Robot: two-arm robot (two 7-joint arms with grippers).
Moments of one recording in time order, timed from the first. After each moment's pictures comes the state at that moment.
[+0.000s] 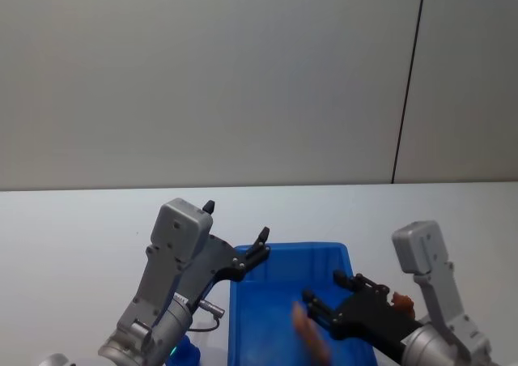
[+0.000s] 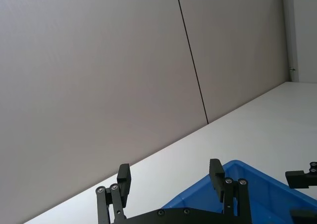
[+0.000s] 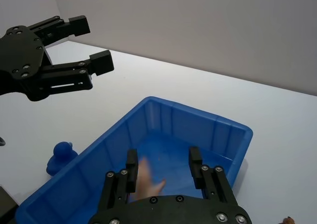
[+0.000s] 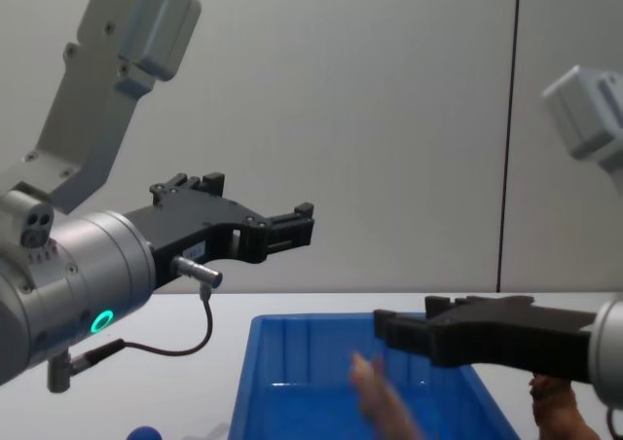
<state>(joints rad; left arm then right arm) -0.24 0.38 0.45 -1.63 -0.20 0.01 -0.01 0.12 0.19 -0.31 -1.64 0.20 0.29 0.34</state>
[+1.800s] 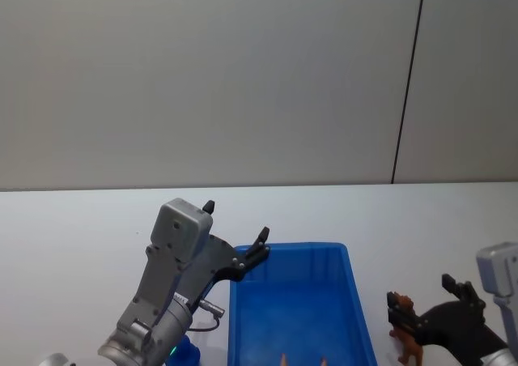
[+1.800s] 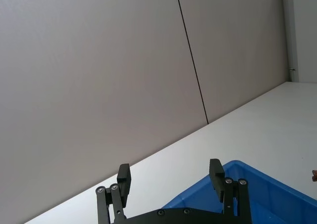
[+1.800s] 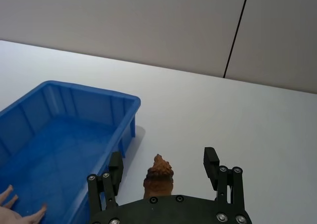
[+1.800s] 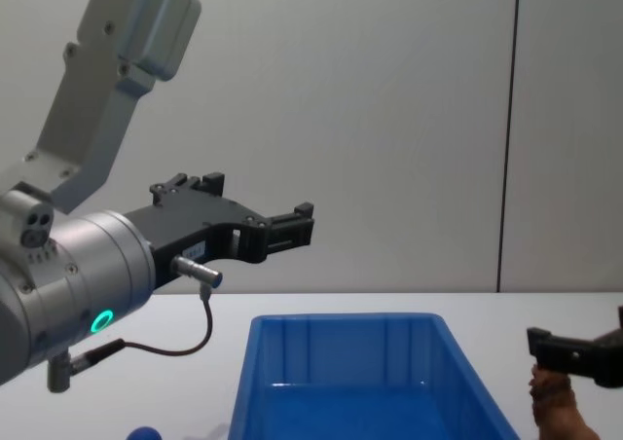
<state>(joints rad) -0.24 0.38 0.45 -1.63 -0.20 0.01 -0.01 -0.04 0.30 -0.24 -1.76 0.21 0.26 0.04</state>
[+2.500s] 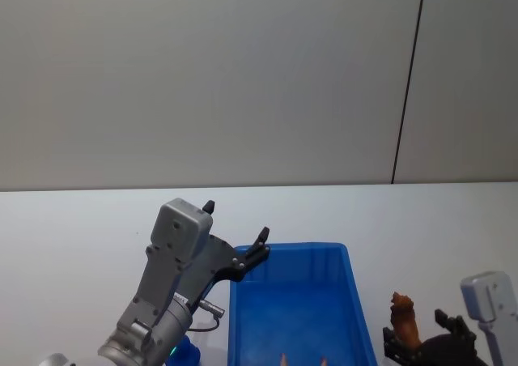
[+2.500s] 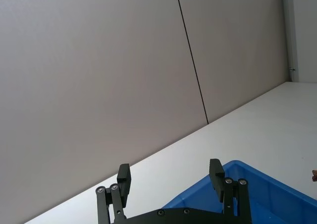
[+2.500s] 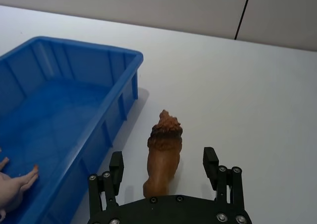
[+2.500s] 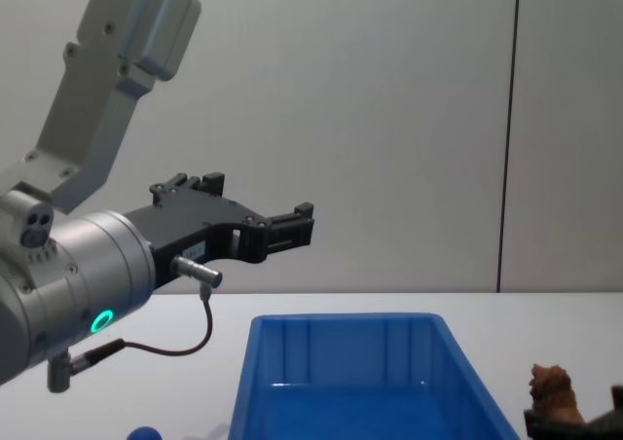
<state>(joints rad) -0.24 0.38 0.45 -1.63 -0.20 0.01 -0.01 -0.04 0.28 -0.25 -1.68 0.20 0.29 0.06</state>
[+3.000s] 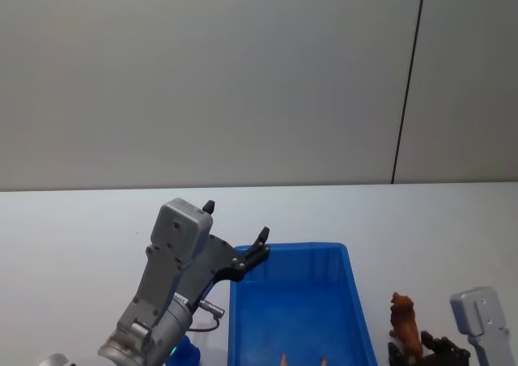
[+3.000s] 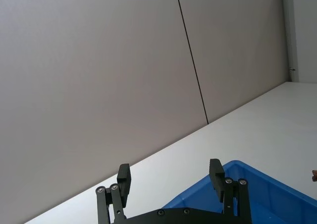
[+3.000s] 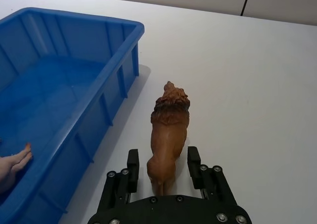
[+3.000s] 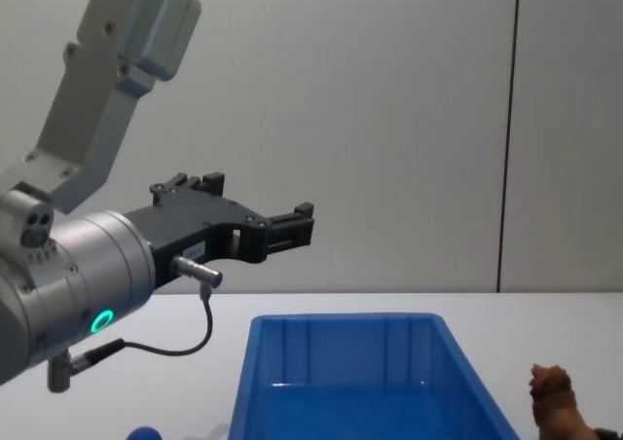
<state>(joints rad) -0.24 0.38 0.45 -1.63 -0.20 0.01 -0.01 -0.04 0.26 -0.26 -1.63 0.19 0.30 0.06</state>
